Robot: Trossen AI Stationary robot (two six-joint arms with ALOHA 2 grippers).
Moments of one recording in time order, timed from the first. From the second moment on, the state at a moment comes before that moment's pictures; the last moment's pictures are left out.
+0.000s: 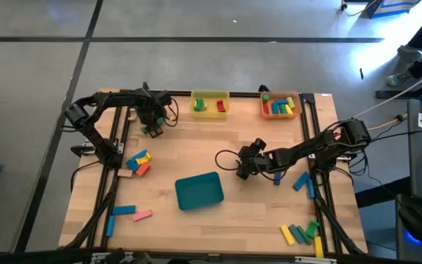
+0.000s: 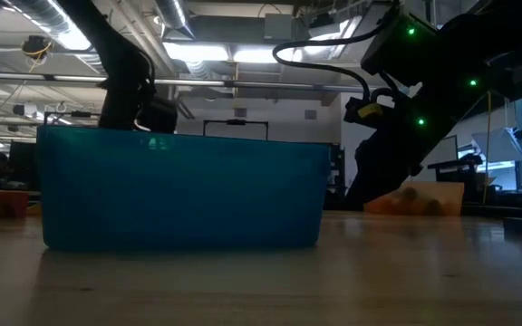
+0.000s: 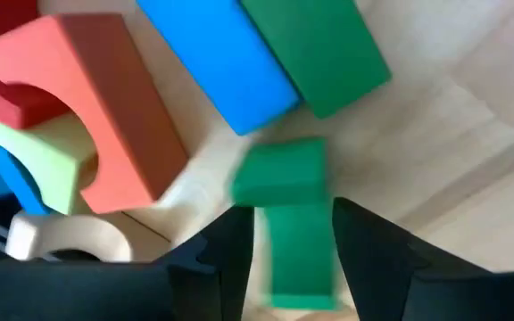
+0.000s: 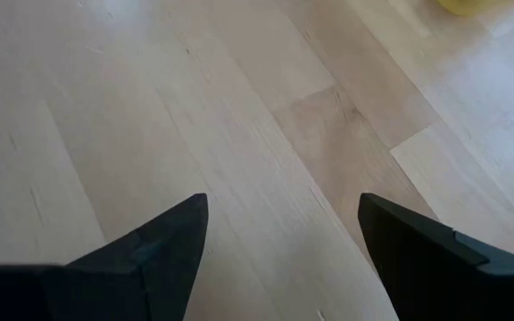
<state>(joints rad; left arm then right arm) 0.77 1.62 0.88 -0.93 -0.22 0.16 0.18 1.64 0.69 -0.05 0.56 0.49</state>
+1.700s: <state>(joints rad) 0.84 1.63 0.88 -0.82 -0.06 0.18 0.18 1.64 0.69 -0.05 0.52 0.49</state>
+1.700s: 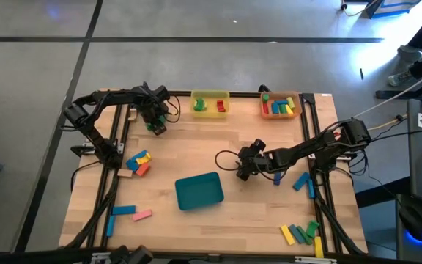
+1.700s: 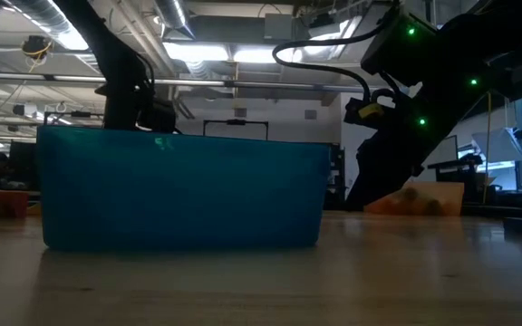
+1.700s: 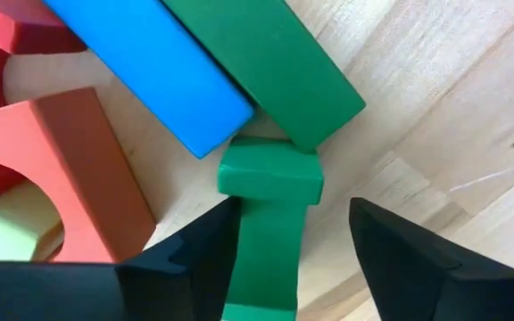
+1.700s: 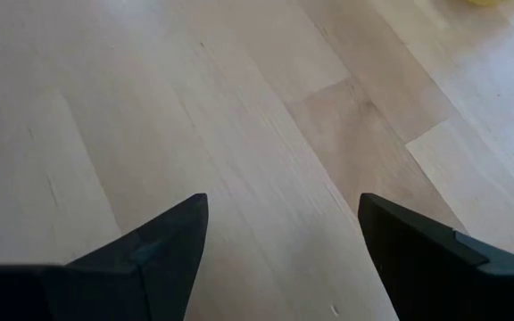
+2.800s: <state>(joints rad) 0.83 1.63 0.97 -0.82 -0.12 0.22 0.18 1.64 0.69 -0.05 0.52 0.49</state>
